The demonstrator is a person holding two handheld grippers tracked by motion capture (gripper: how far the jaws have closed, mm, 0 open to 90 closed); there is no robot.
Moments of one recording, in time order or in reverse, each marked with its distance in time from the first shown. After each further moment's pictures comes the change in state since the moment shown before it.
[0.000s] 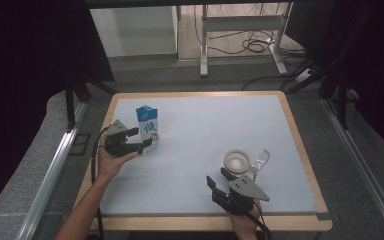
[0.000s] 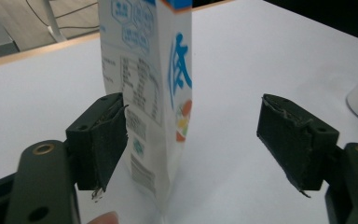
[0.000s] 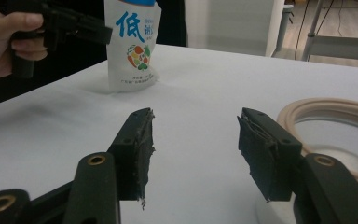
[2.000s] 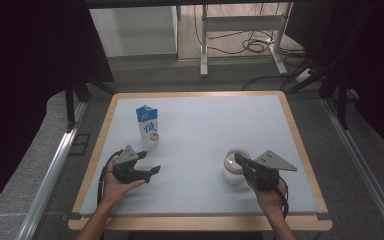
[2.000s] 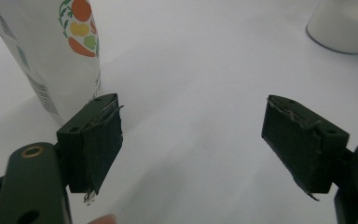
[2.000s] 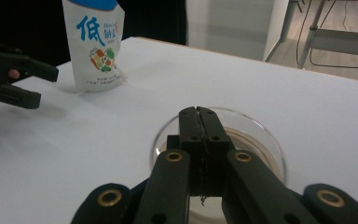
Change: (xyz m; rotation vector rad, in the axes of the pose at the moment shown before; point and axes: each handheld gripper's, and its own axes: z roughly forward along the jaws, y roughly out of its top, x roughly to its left) left arm -0.052 -0.048 -0.002 0.079 -0.043 0.087; right arm -0.079 0.036 -0.001 0.072 0.037 -0.032
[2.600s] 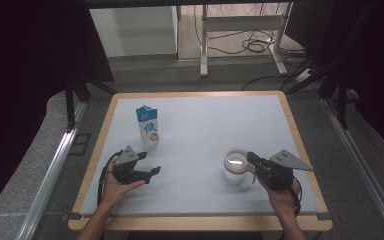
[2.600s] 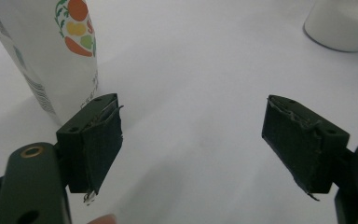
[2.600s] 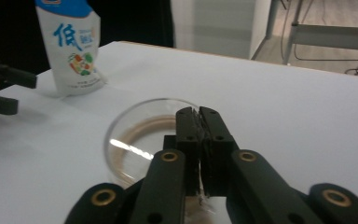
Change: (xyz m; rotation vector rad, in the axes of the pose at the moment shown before) left arm -0.001 -0.001 0.001 0.006 -0.007 0.002; right arm -0.028 -0.004 -0.022 -0.010 -0.044 0.053
